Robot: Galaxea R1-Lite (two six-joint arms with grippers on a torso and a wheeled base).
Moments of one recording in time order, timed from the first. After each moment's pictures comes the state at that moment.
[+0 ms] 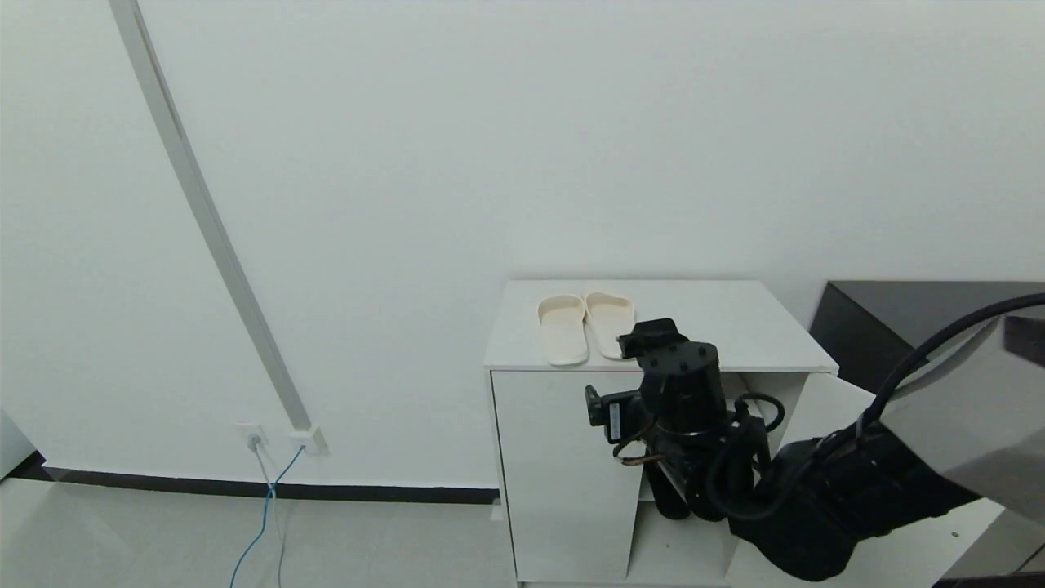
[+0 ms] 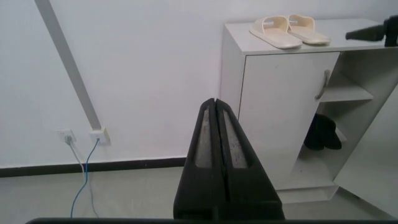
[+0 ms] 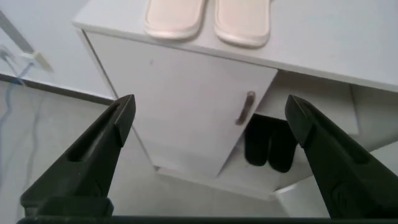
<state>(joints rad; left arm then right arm) 0.00 0.00 0.00 0.00 -0.04 0.03 0.79 2.06 -0.96 -0.78 -0.57 0.19</state>
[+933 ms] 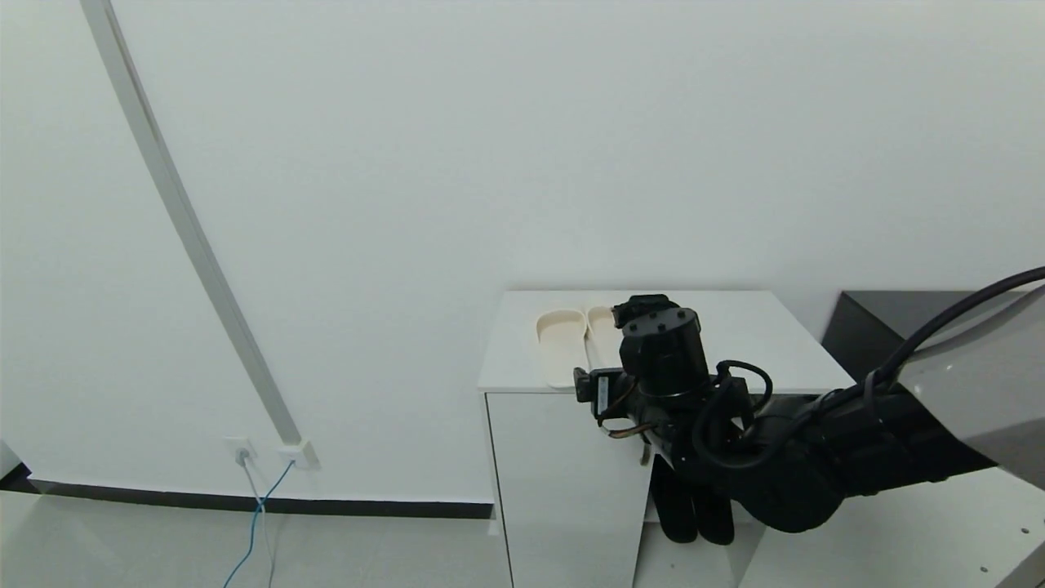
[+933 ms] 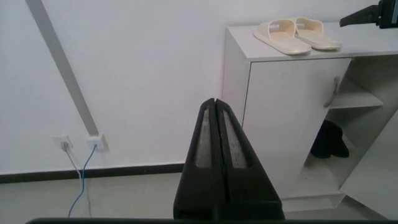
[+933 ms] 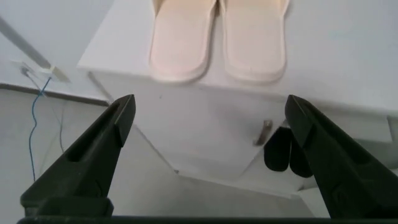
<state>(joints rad) 0.00 0.00 0.00 0.00 -0.04 0.03 0.80 2.06 -1.12 -0.58 -0.54 0.31</state>
